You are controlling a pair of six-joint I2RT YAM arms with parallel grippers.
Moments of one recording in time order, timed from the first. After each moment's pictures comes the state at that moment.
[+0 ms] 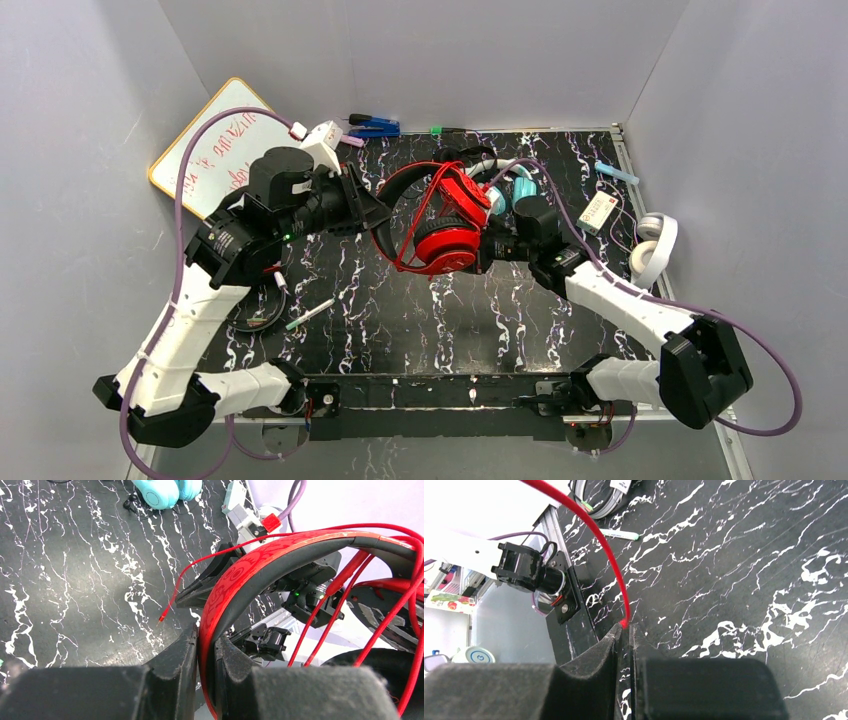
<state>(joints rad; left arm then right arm) -0.67 1.12 1.63 -0.94 0.10 -0.68 0.61 1.21 0.76 0.08 -0.72 0.40</state>
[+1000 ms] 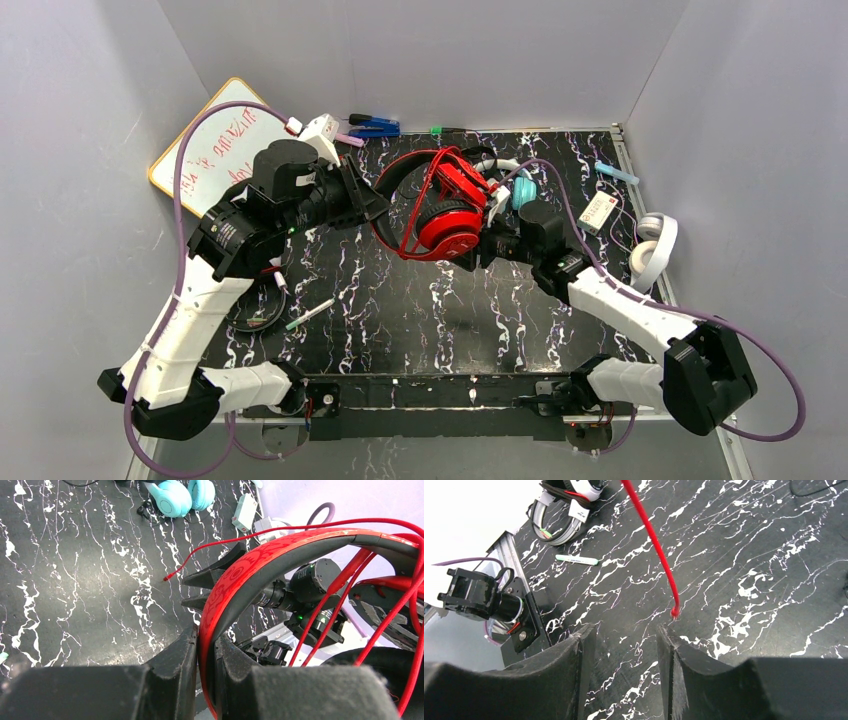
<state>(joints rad) -0.67 1.17 1.68 -0.98 0.03 -0.72 0.61 1.19 0.71 0.19 -0.54 0.34</state>
